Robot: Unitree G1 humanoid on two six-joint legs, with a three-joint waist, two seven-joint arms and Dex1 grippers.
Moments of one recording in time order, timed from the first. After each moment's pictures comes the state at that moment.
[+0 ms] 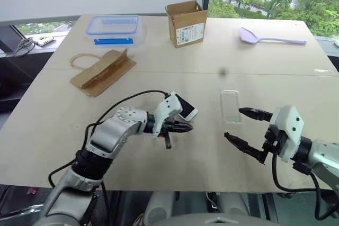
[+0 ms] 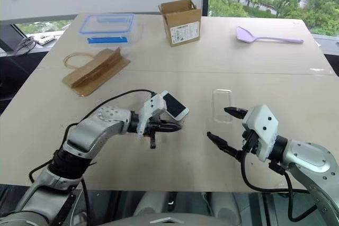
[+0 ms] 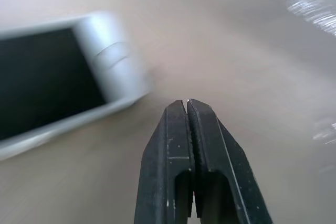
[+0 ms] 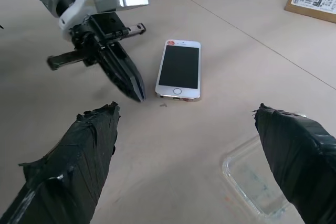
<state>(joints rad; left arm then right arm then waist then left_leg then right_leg) -0.46 0.59 -0.30 -0.21 -0.41 0.77 -1.00 0.17 -0.77 -0.17 -0.86 0.67 0.61 0.58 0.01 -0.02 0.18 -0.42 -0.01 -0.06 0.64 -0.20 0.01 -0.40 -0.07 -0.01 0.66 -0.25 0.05</state>
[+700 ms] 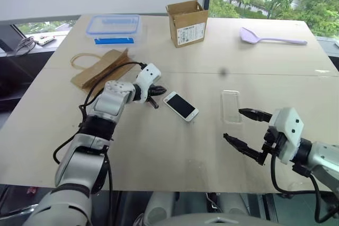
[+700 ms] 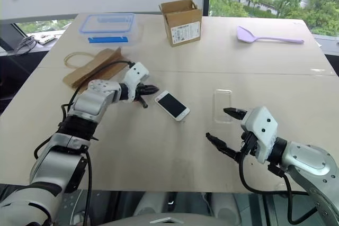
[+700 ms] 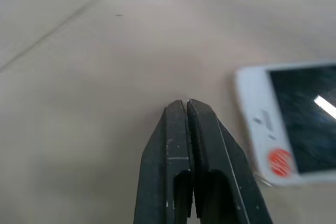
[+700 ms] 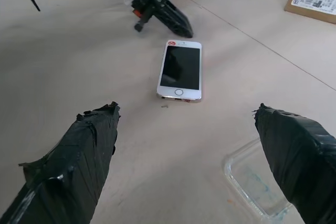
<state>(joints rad) -0.70 0.59 -0.23 0.31 -0.13 0.56 -0.91 0.19 -0.77 -0.17 -0.90 0.67 0.63 0.55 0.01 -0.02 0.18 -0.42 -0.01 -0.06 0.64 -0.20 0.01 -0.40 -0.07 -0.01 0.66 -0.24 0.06</state>
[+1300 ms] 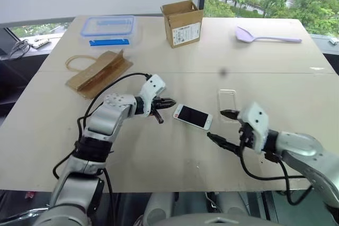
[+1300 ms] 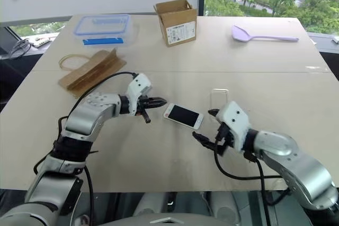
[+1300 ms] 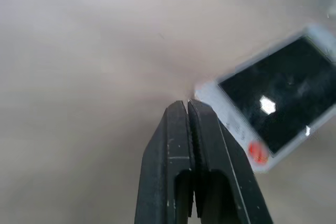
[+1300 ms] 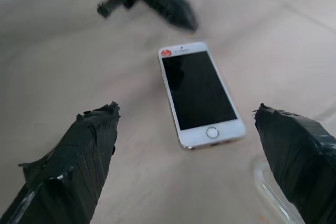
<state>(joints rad) -0.48 0.54 -0.09 -0.04 -0.26 0.63 -0.89 -0.16 -0.68 0.19 -0.69 0.53 0.77 0.50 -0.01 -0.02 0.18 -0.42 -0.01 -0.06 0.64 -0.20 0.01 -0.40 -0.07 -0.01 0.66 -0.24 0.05</state>
